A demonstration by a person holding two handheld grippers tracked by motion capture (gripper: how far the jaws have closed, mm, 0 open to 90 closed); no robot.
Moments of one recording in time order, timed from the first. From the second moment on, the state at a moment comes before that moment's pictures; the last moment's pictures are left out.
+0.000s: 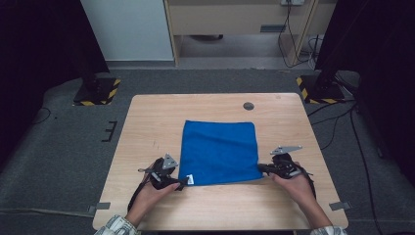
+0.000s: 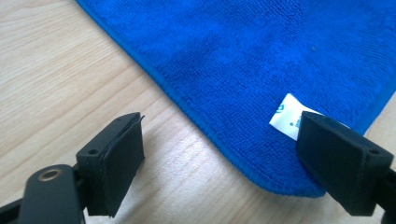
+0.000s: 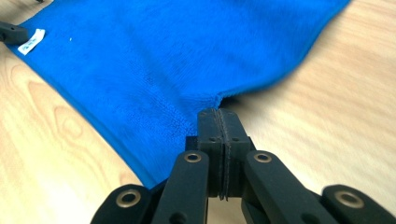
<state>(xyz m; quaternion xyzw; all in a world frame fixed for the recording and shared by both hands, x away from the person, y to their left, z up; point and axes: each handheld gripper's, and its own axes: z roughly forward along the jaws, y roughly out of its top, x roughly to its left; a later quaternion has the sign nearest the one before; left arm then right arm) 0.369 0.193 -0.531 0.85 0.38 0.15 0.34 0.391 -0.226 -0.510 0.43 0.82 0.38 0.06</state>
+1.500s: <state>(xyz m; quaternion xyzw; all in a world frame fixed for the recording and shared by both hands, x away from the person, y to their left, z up) 0.362 0.209 -0.512 0.81 0.41 0.16 0.39 0.370 -0.193 -0.509 0.39 0.81 0.42 0.14</state>
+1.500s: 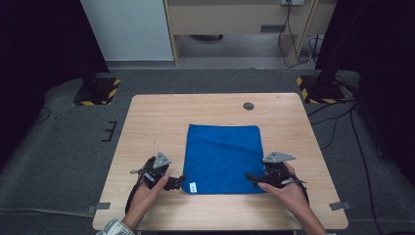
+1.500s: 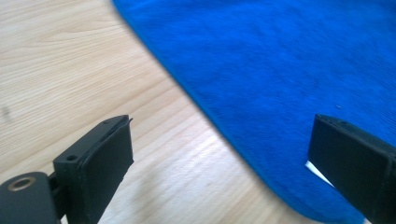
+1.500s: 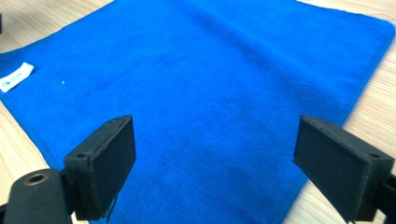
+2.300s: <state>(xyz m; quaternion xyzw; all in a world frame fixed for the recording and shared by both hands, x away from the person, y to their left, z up) 0.370 0.237 -0.506 0.78 0.44 0.20 0.39 0.377 -0.085 -0.487 0.30 0.85 0.41 0.11</state>
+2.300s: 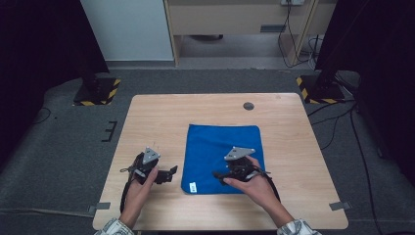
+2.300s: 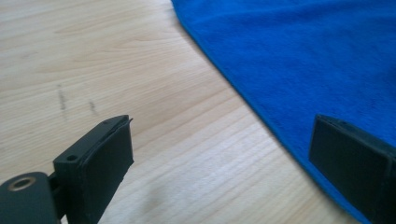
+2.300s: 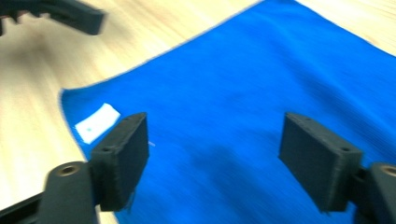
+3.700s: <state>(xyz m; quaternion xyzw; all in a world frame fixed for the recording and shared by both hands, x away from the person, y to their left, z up) 0.388 0.250 -0.496 0.77 0.46 0.21 0.40 0.343 0.024 -0.524 0.23 0.89 0.38 0.08</state>
